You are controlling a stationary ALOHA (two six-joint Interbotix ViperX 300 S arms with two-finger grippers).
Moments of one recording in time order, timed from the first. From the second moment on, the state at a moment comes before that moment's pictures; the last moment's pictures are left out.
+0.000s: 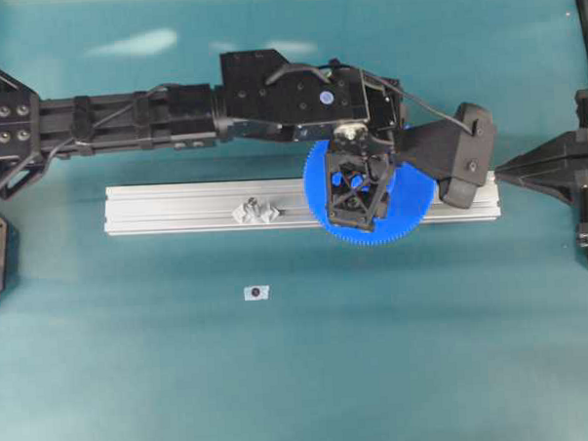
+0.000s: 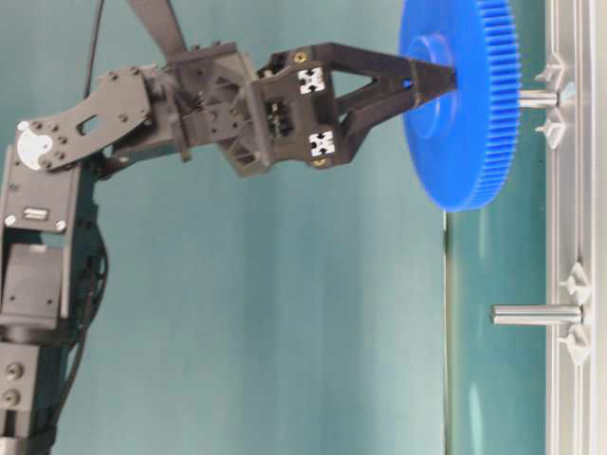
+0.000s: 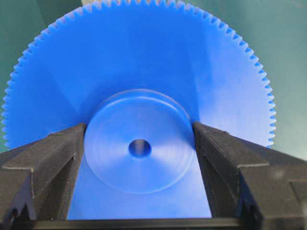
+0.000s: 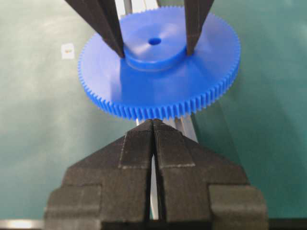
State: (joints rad) left arm 0.09 0.56 -0.52 0.02 1.22 0.39; right arm -0.13 -1.09 1.32 0.01 0.15 0.08
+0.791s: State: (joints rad) left arm 0.12 0.59 -0.52 0.02 1.25 0.39; right arm -0.14 -1.09 1.32 0.01 0.15 0.08
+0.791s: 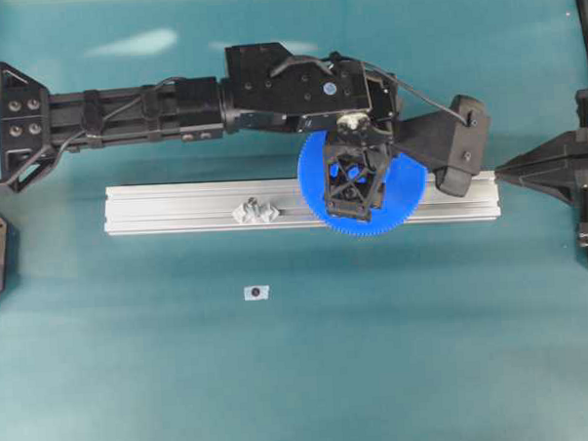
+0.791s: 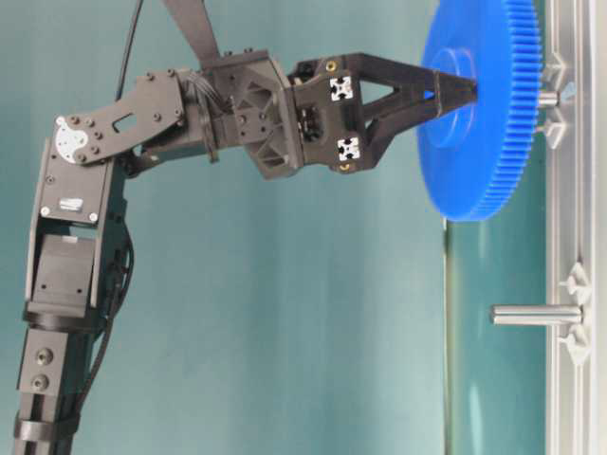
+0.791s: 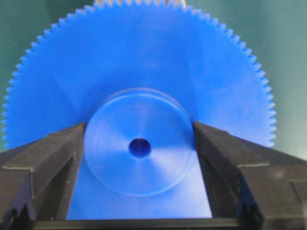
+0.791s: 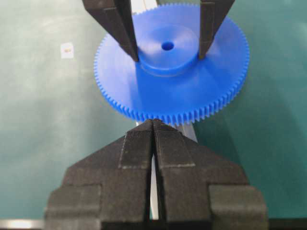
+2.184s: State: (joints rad) left arm 0.13 0.60 -0.53 0.02 1.24 0.38; right arm -0.14 -1.10 1.32 0.01 0.15 0.08
